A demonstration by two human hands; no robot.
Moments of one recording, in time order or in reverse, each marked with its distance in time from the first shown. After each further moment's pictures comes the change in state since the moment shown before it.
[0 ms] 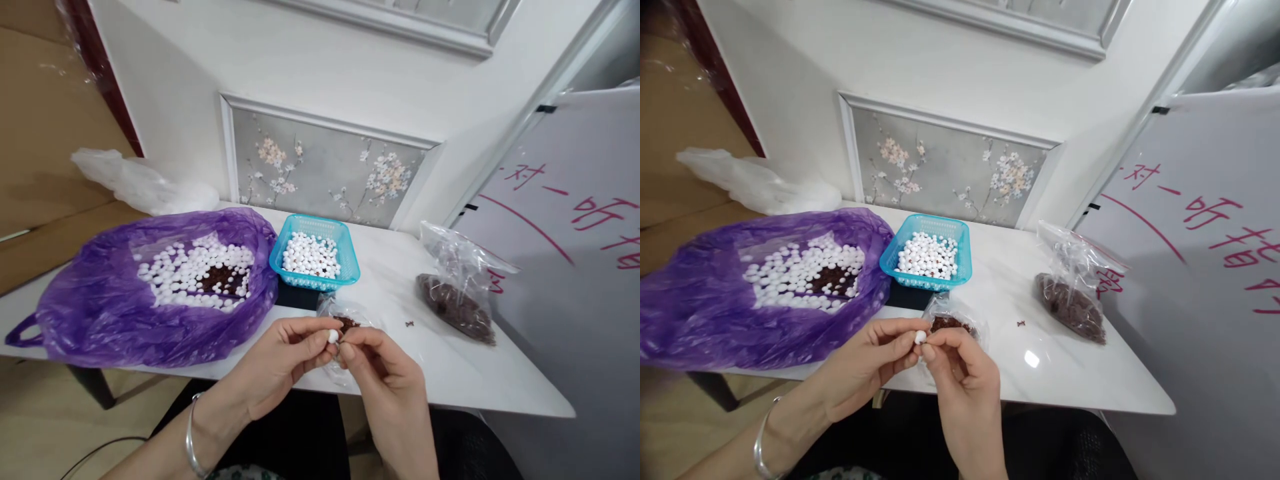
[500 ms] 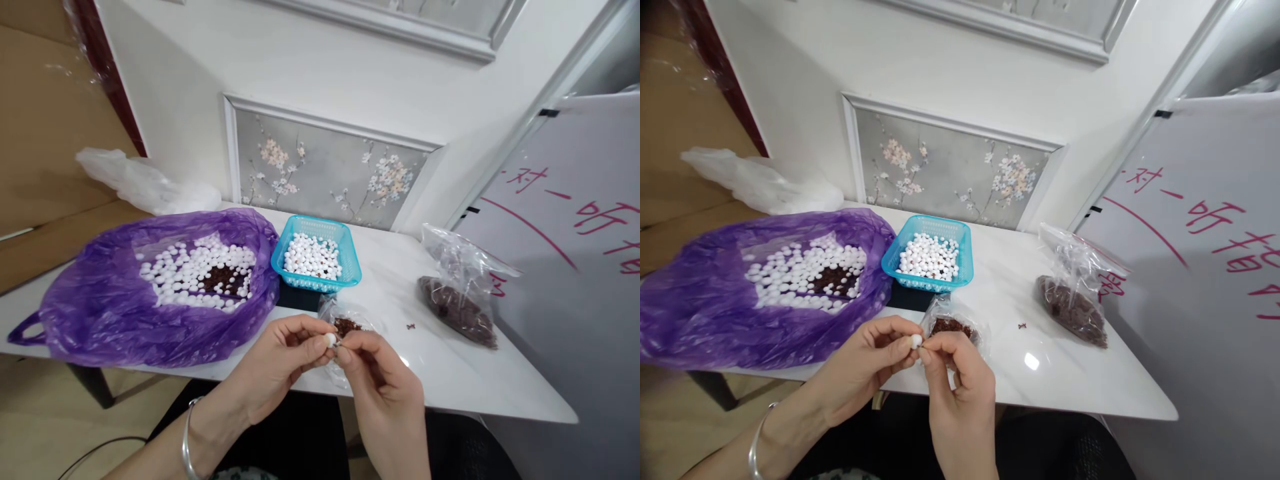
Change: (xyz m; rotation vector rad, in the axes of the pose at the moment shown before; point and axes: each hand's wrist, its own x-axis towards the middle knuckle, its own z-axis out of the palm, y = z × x) left_hand -0.005 0.002 0.000 0.063 0.024 0.076; right_hand -0.006 0.003 0.007 -0.153 0.025 -0.116
